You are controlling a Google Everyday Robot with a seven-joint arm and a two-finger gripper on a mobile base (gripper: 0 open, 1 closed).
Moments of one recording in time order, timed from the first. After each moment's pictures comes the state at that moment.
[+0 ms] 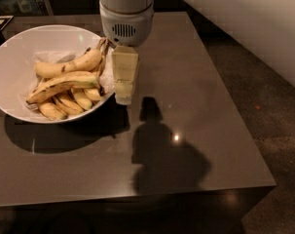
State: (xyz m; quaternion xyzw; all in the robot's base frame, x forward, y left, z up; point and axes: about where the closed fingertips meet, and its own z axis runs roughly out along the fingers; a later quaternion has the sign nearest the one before) arm 0.515 0.021 0.964 -0.67 0.73 -0.07 0.10
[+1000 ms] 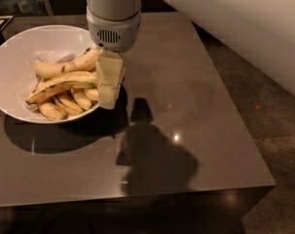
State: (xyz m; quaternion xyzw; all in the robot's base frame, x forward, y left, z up) arm 0.513 0.050 0.956 -0.65 0.75 -0.05 0.12
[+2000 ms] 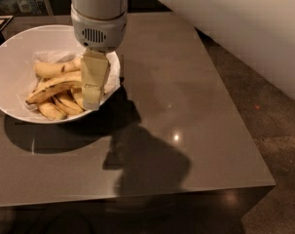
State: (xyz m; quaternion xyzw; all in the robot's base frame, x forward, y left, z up) arm 0.507 0.079 0.958 -0.66 0.74 -0.02 0.13
